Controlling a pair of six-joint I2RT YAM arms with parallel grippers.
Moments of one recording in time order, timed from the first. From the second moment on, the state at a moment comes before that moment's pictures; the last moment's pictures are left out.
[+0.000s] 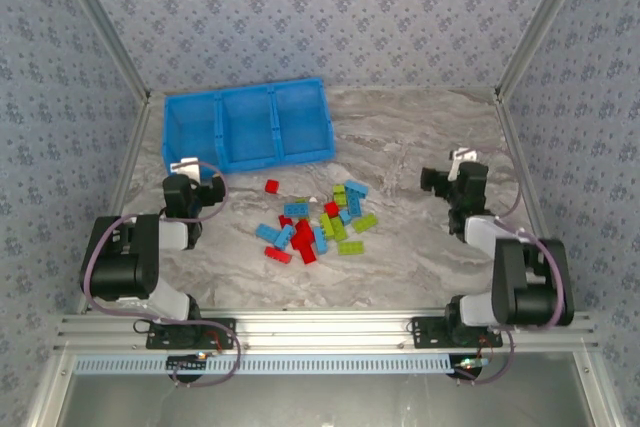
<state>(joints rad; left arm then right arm) 0.02 1.54 0.39 0.72 -0.06 -0.03 -0.03 1.32 0.53 0.31 0.05 0.07</state>
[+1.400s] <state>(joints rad) -0.41 1.84 1.12 -0.41 -0.04 -0.37 0.89 1.30 1.04 -0.73 0.03 0.51</state>
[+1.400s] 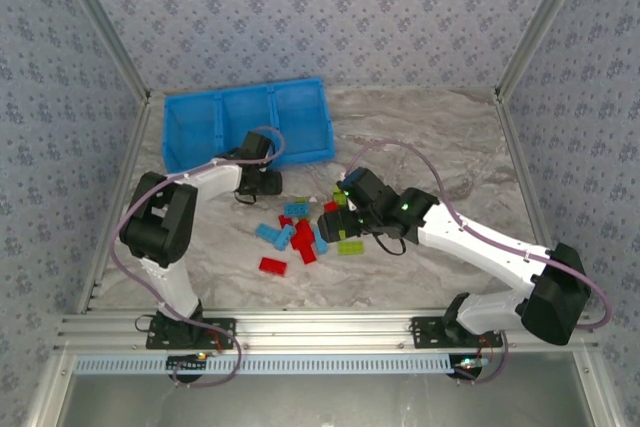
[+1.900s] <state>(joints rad) -0.45 1.79 1.05 -0.35 0.02 -0.35 0.90 1.29 1.04 -0.73 0.08 0.54</state>
